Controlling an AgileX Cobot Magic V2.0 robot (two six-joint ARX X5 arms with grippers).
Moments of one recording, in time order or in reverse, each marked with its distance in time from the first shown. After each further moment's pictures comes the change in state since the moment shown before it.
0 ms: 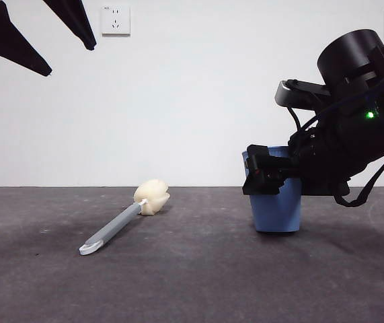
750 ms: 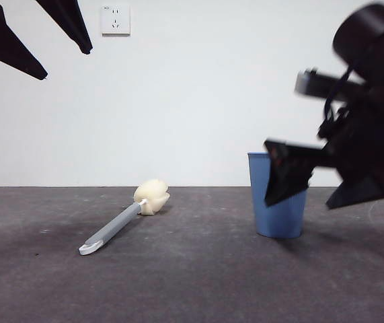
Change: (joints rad) left arm 0.000 0.000 0.000 -0.026 0.000 0.002; right arm 0.002 -0.297 -0.024 -0.506 0.001 0.070
